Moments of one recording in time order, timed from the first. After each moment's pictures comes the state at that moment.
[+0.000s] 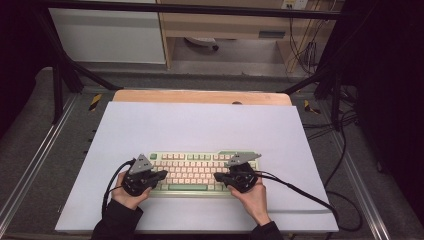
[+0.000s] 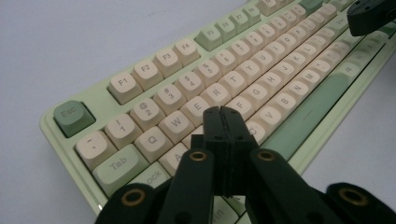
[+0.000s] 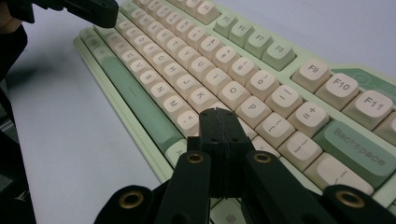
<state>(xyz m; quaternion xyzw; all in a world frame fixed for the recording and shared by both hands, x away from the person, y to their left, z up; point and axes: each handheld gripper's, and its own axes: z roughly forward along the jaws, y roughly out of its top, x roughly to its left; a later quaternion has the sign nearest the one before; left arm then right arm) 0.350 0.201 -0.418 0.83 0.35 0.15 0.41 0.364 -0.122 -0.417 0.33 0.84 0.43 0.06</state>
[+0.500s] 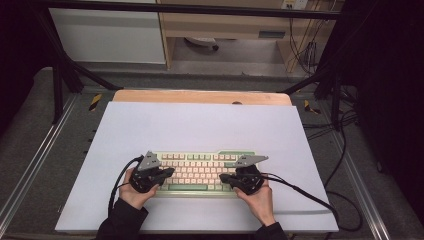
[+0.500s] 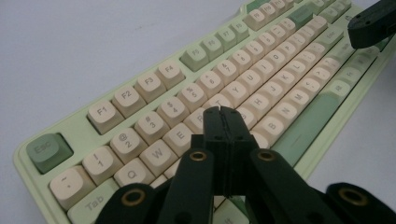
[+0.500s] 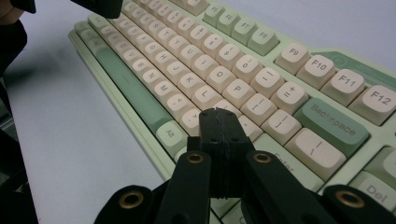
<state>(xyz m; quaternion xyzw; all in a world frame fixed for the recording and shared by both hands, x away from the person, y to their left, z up) 0.358 0.180 -0.411 0.83 0.34 0.15 0.41 0.358 -0.138 -0.418 0.34 0.84 0.43 0.07</state>
